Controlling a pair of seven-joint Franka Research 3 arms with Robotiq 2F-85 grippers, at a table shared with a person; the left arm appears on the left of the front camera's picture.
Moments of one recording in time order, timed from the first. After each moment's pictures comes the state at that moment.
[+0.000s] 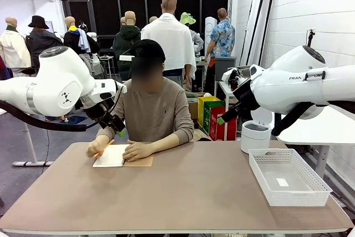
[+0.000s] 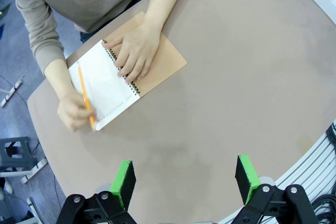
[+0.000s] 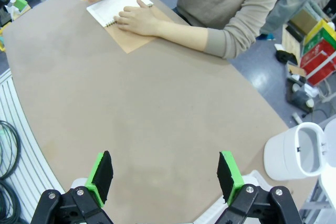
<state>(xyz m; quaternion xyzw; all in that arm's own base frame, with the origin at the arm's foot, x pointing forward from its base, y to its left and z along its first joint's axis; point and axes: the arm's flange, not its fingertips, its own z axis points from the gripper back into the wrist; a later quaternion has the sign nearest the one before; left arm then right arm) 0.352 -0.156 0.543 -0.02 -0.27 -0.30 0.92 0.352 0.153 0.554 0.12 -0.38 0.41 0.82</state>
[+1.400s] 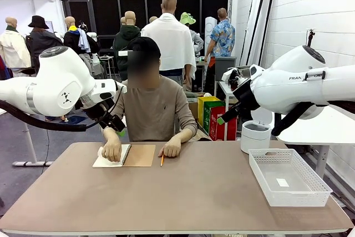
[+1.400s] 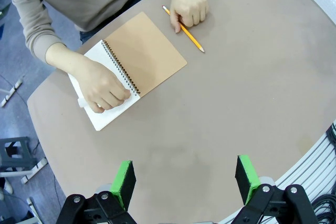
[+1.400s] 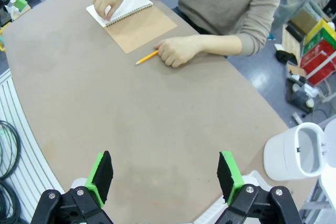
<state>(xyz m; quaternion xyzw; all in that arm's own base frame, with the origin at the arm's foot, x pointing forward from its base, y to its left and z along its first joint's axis) 0.352 -0.156 0.543 -0.02 -0.27 -0.30 0.92 0.352 0.153 0.554 0.12 -0.38 0.41 0.82</state>
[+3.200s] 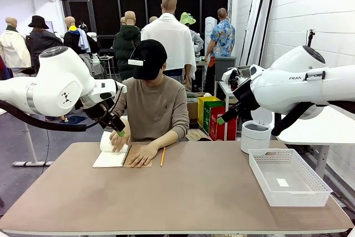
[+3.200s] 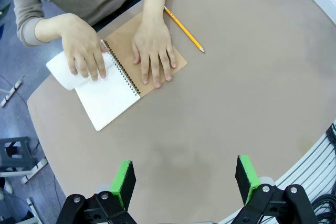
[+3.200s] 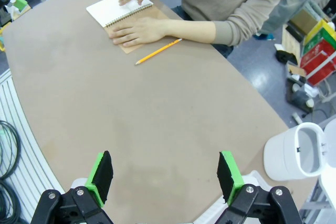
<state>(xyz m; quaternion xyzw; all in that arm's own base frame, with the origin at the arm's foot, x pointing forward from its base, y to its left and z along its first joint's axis) 0.352 -0.156 0.543 -0.02 -0.27 -0.30 0.92 0.352 0.153 0.554 0.12 -0.38 0.41 0.82</state>
